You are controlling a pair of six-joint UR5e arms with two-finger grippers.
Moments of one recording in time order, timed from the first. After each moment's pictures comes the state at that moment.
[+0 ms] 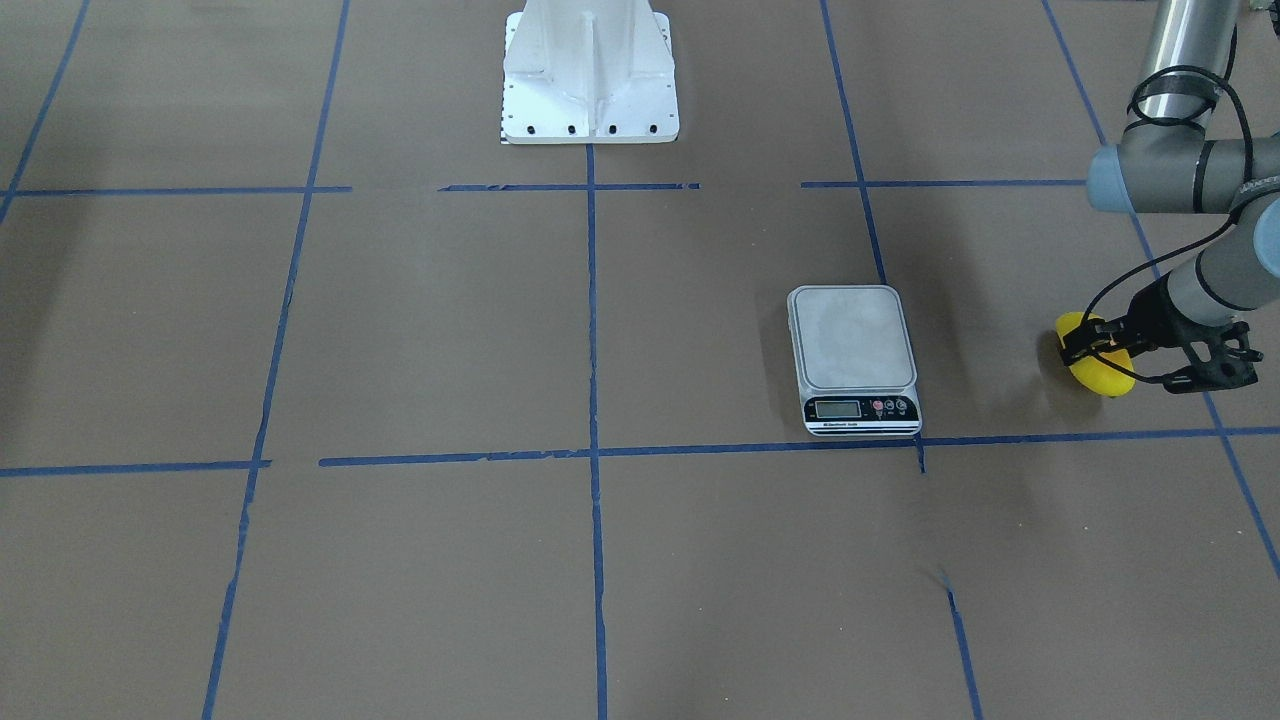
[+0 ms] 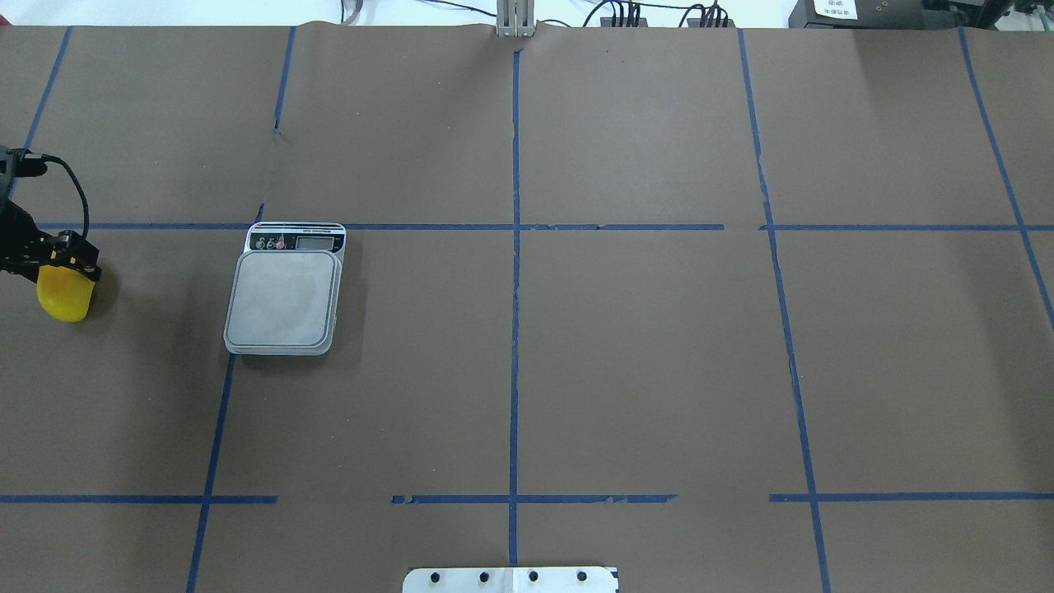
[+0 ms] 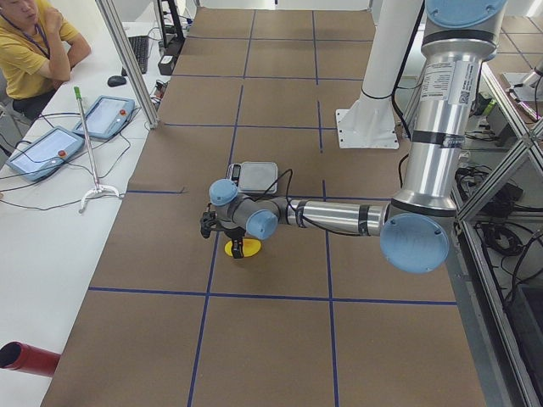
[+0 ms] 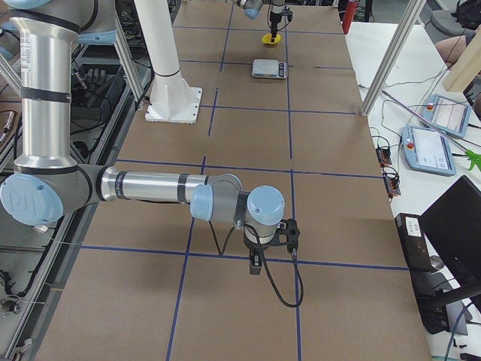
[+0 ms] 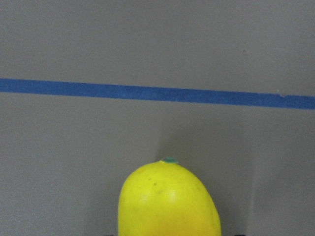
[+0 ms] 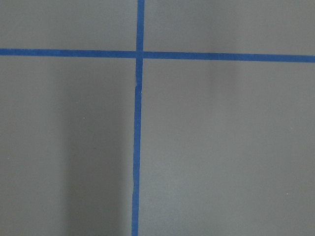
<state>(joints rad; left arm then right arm) -1.08 -1.68 -1.43 -1.99 -2.28 -0.67 1.62 -1.66 1.66 -1.68 2.35 -0.12</state>
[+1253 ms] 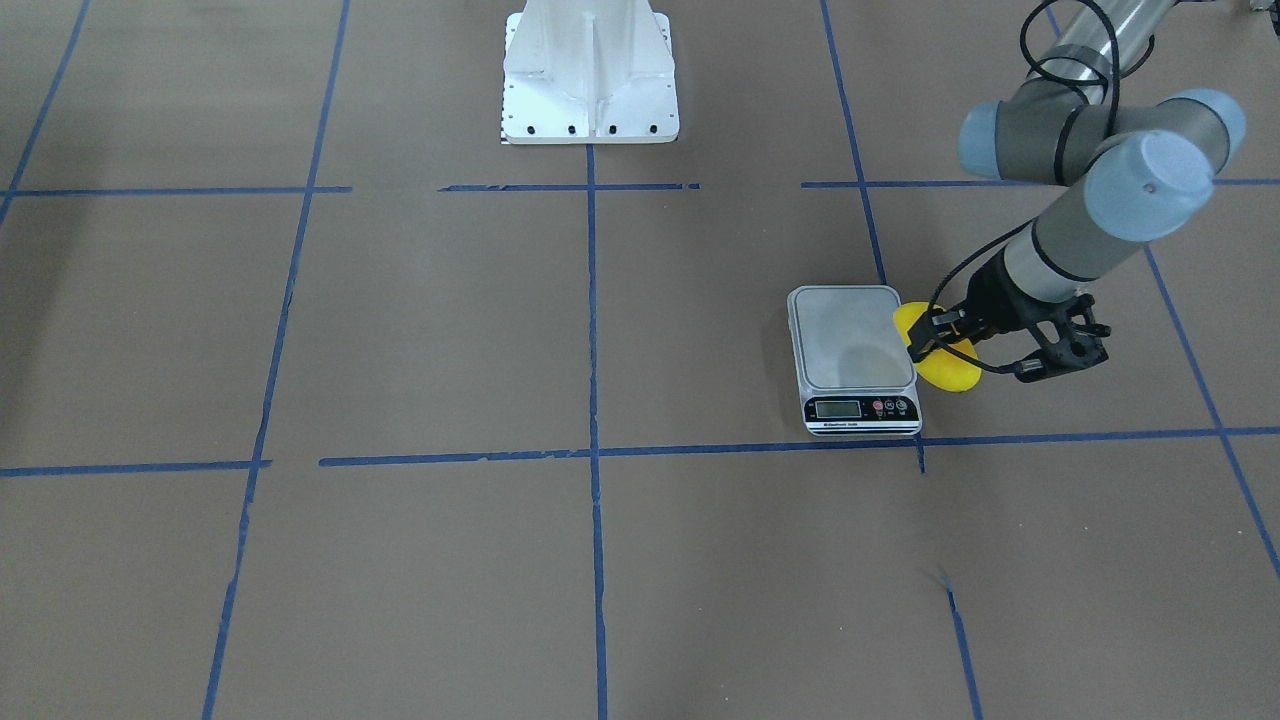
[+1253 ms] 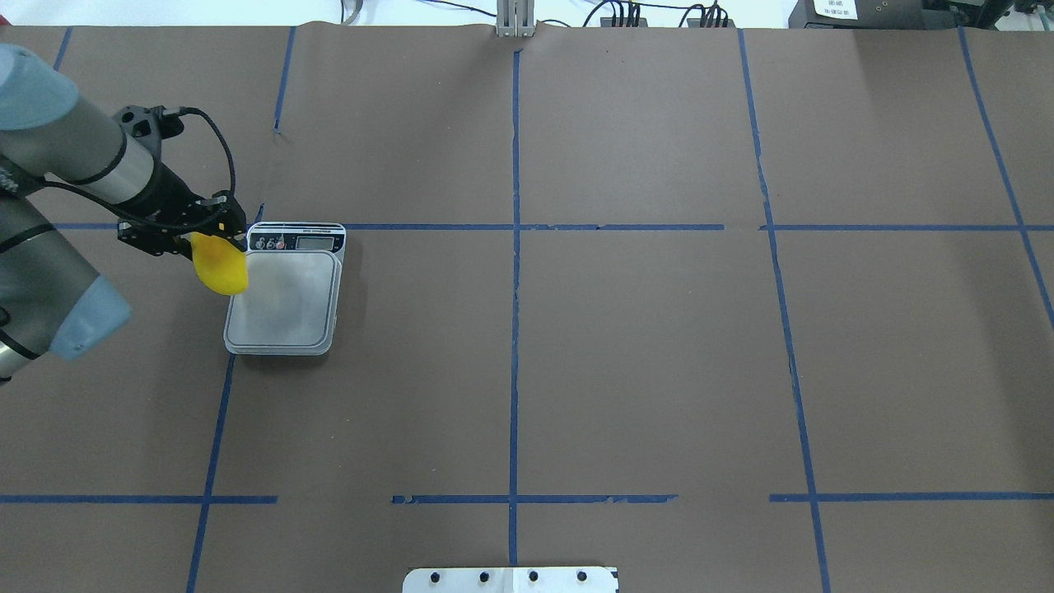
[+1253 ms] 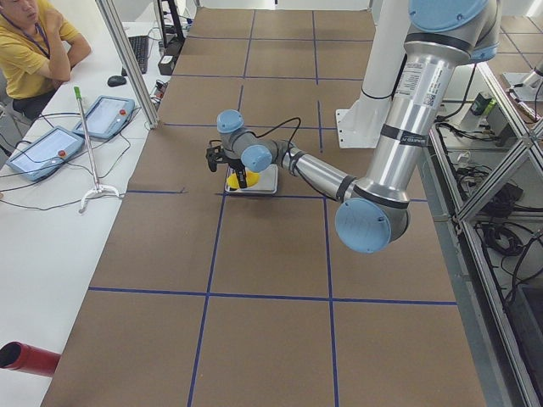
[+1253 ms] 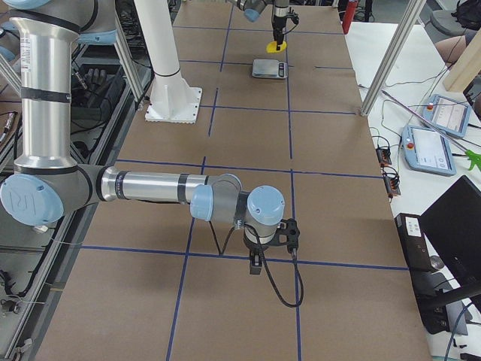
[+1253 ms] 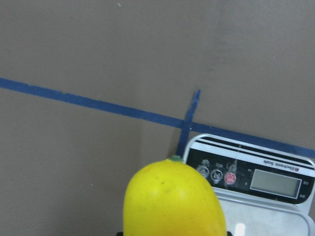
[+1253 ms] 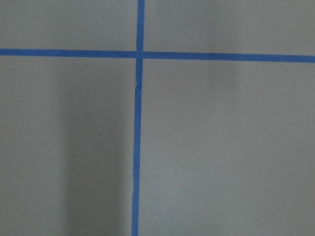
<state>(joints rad) -0.90 -1.88 -1.66 -1.84 -2.24 -1.13 1.62 -1.66 1.66 -1.68 2.35 -0.12</state>
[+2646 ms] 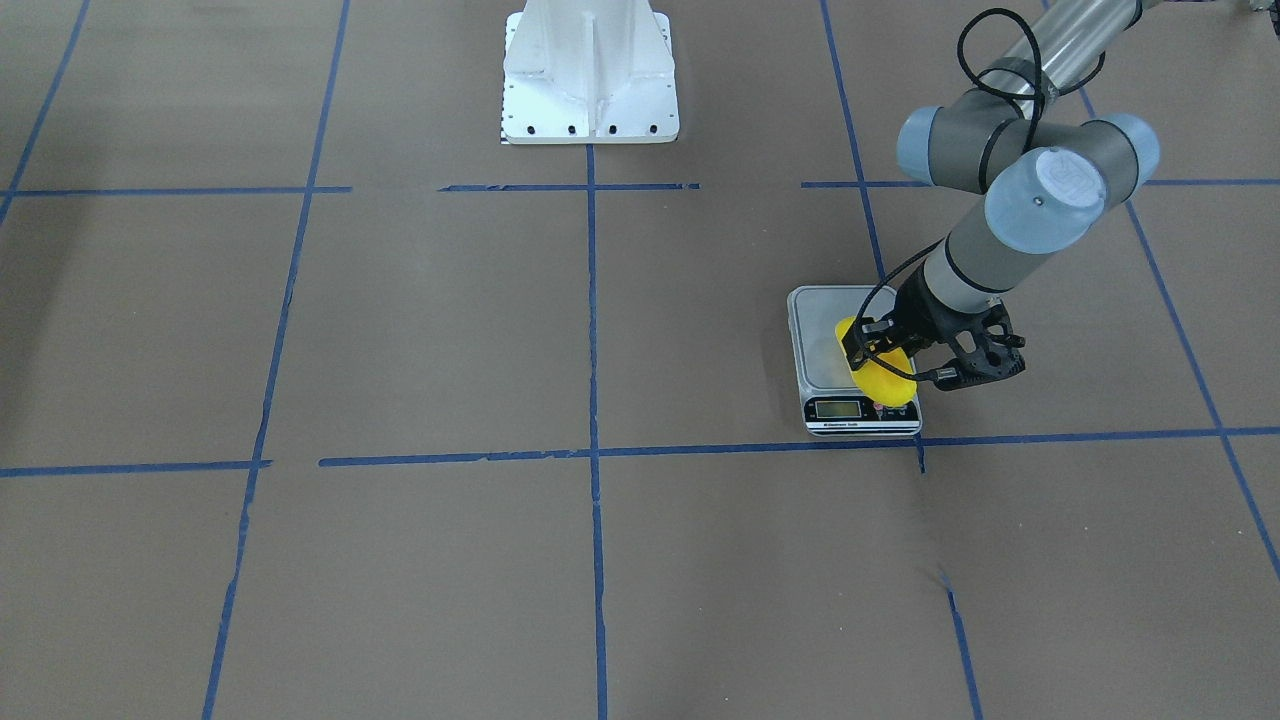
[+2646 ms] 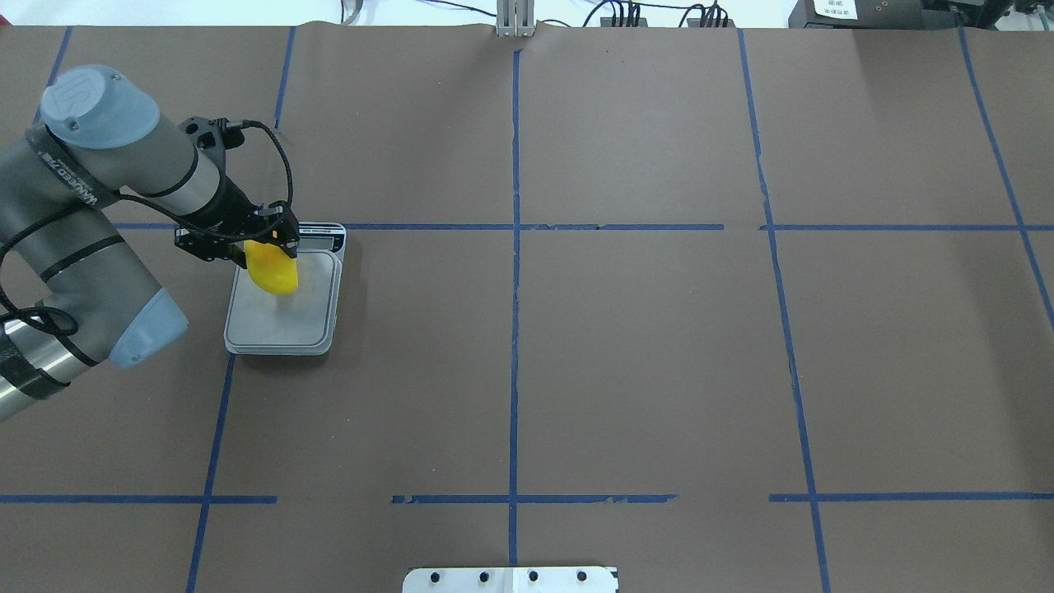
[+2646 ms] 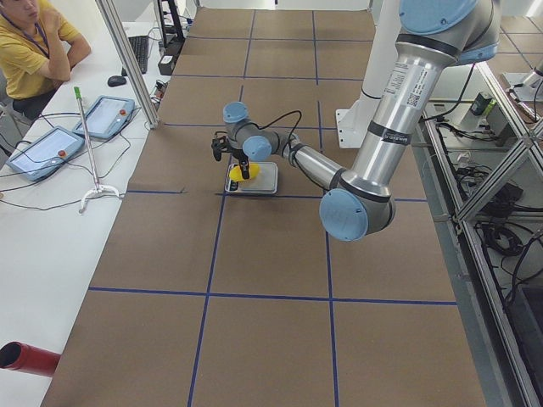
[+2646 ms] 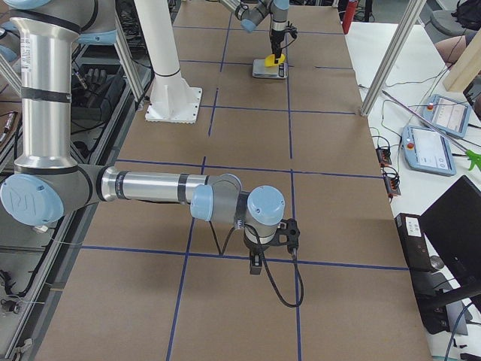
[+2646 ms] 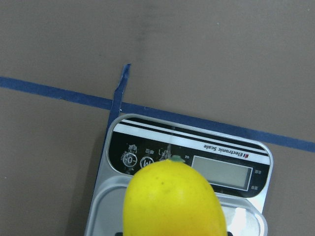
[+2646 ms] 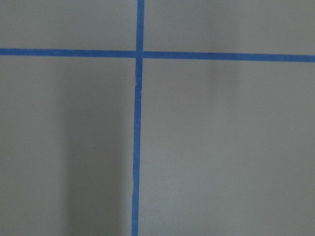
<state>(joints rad) -0.84 -1.95 -1.63 -1.84 -2.19 -1.16 1.62 -1.66 1.66 -1.68 2.35 -0.12</state>
